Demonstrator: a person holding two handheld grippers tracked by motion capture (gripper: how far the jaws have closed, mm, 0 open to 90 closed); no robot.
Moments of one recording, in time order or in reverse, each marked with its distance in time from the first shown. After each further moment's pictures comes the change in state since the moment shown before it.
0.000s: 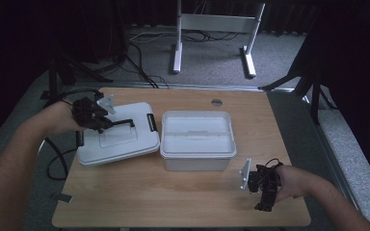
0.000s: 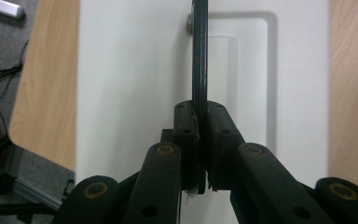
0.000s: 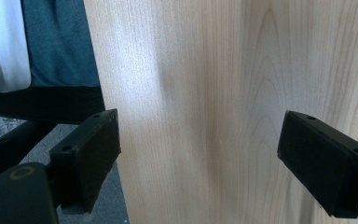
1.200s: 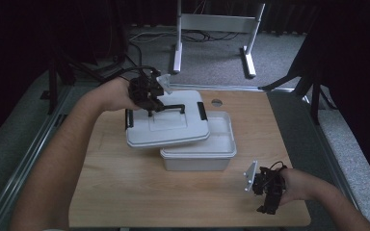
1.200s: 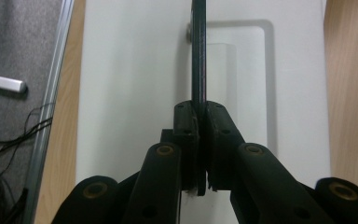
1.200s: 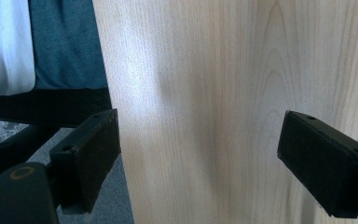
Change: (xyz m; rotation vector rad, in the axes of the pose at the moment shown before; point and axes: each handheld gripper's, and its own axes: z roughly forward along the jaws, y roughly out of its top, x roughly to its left) left arm 0.005 0.151 -0.007 -0.129 -0.050 0.115; right arm 0.007 -0.012 0.001 -0.041 -0.001 0.016
